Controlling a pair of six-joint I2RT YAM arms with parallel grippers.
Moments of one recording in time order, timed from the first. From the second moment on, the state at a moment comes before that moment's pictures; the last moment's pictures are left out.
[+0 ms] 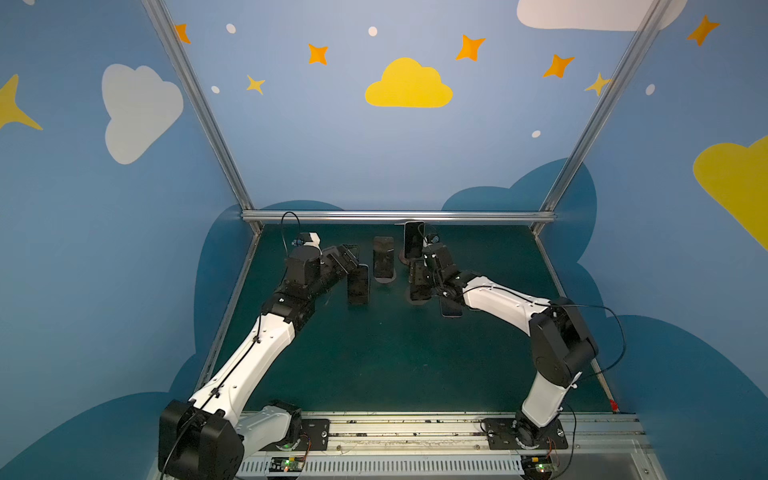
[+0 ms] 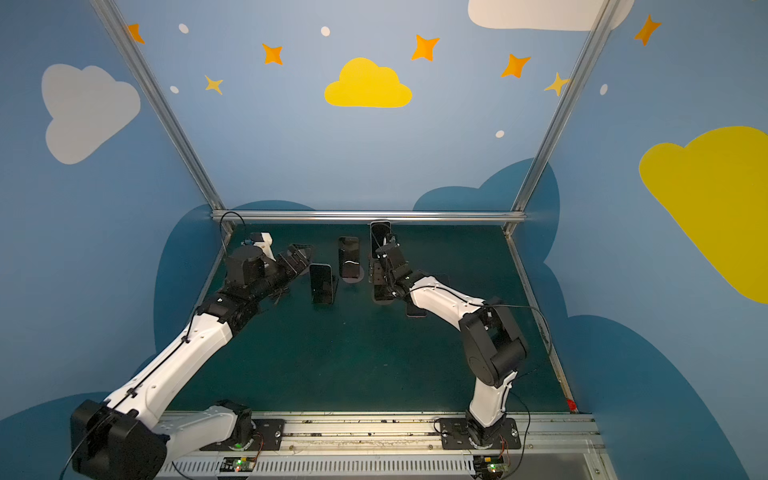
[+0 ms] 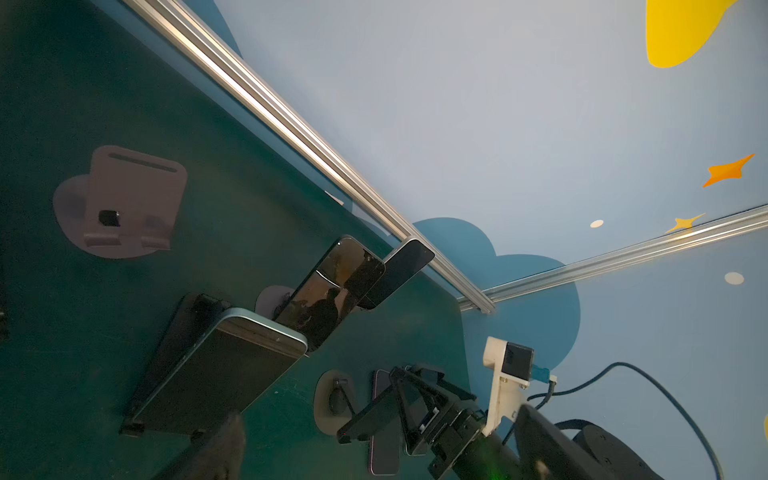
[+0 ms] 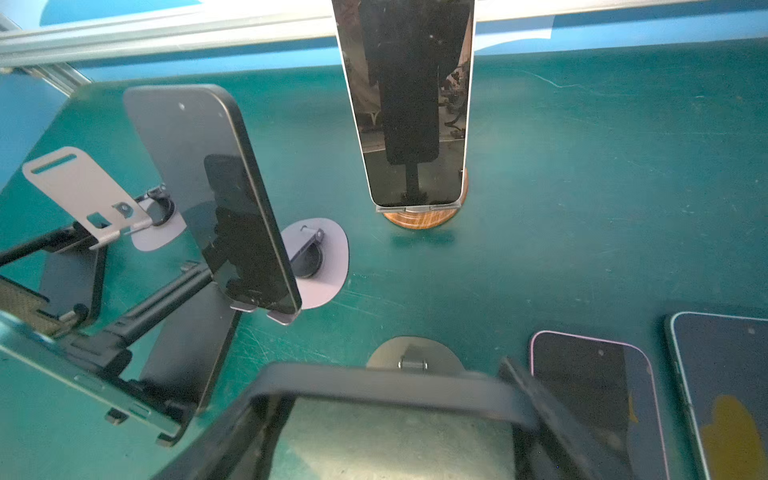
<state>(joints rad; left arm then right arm) -0.30 1.17 0.95 -0.13 0.13 -0.92 0.66 1.79 1.26 -0.14 0.25 0.42</state>
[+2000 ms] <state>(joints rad) -0.31 1.18 0.95 -0.13 0.13 -0.91 0.68 1.79 1.31 -0.26 0.26 0.38</state>
